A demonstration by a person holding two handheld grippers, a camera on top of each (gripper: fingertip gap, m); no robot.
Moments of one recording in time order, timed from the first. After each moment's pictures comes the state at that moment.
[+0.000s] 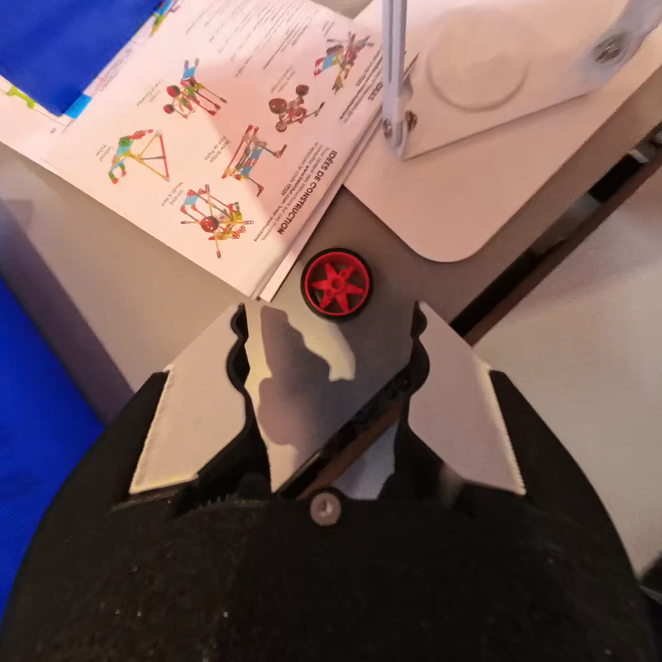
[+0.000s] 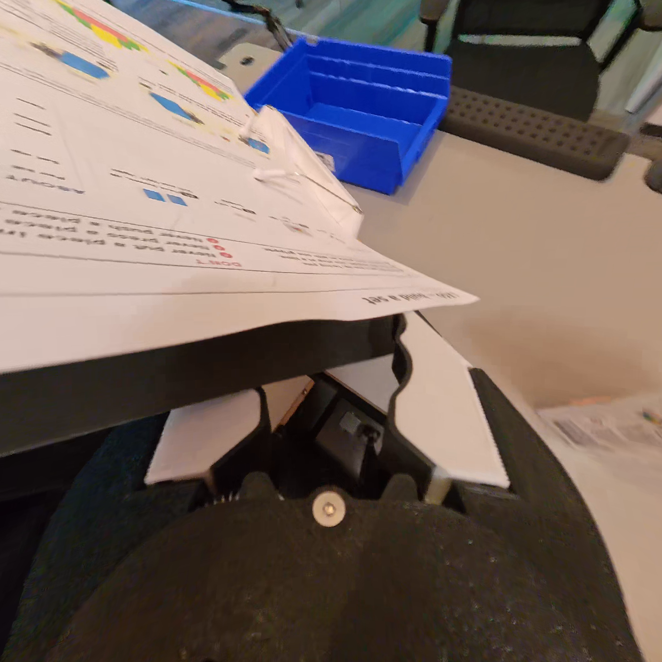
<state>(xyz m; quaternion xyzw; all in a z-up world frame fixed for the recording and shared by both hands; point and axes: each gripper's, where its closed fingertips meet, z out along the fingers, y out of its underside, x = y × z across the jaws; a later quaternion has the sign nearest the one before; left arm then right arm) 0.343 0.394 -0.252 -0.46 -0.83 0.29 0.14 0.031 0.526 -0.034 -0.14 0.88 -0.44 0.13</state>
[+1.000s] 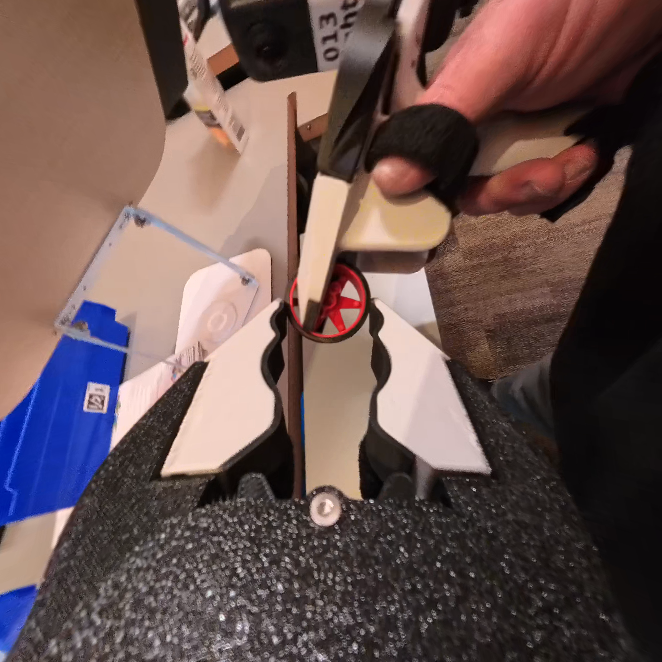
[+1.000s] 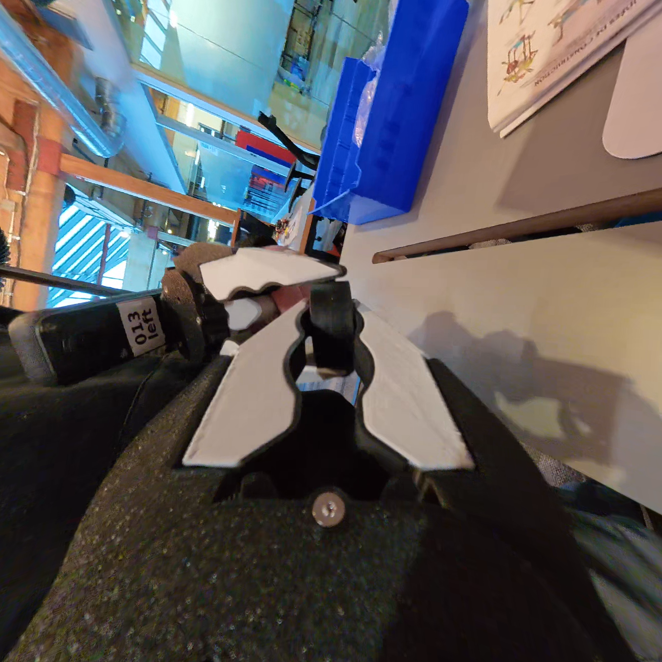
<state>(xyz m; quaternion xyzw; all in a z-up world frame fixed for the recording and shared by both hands) 0.317 0.585 -0.112 -0.75 -0.44 0.40 0.27 0.339 0.570 -0.105 0.14 0.77 -0.34 0.53</state>
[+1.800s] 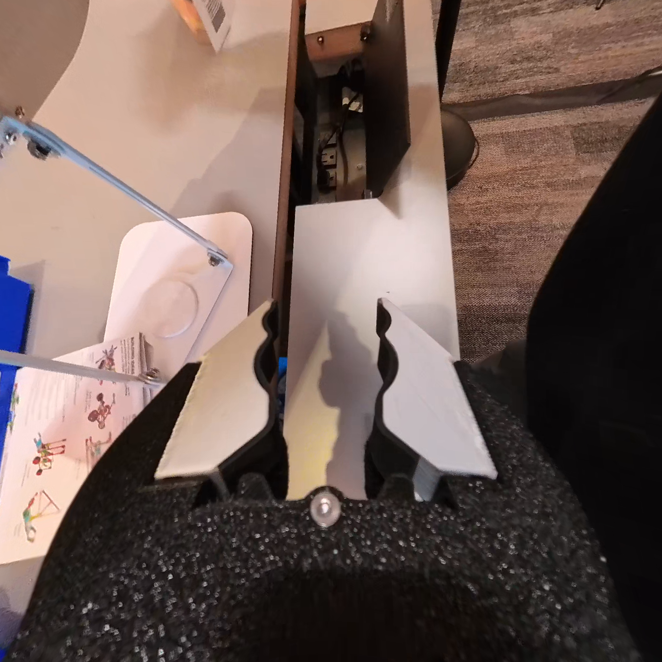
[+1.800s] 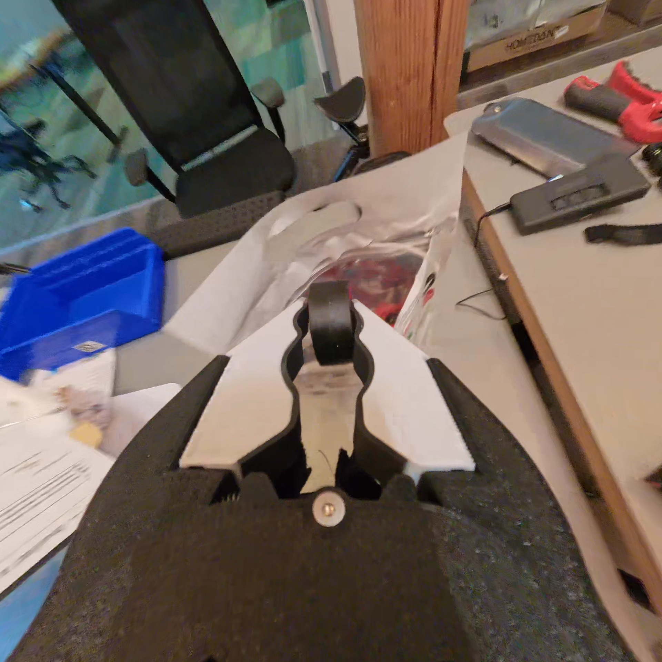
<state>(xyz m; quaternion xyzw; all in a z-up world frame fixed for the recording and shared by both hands) 0.241 0.567 -0.163 -0.74 -0.54 0.31 0.26 -0.268 0.495 0.006 0.22 0.84 -0.49 0.02</state>
